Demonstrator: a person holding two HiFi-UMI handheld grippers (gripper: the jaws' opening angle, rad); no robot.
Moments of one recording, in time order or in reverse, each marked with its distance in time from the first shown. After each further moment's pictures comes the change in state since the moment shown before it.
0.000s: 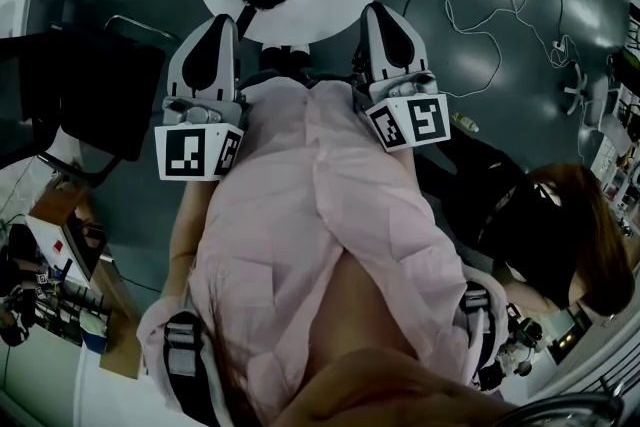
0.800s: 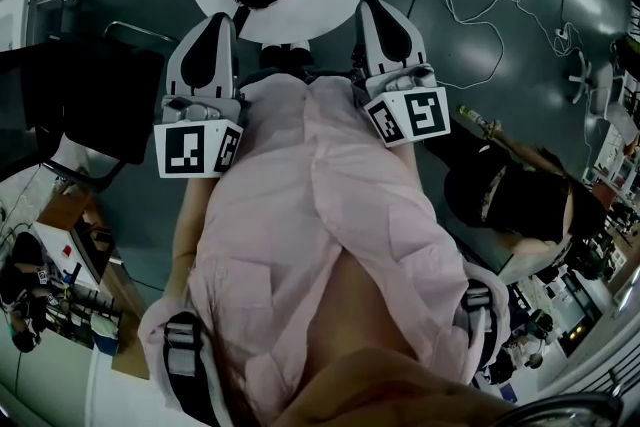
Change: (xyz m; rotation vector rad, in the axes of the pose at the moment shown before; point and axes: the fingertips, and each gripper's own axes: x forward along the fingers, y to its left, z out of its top) left arm 0.010 -0.010 -0.004 0.005 0.028 -0.017; right arm -0.004 -0.008 0.002 -0.020 0.008 -0.007
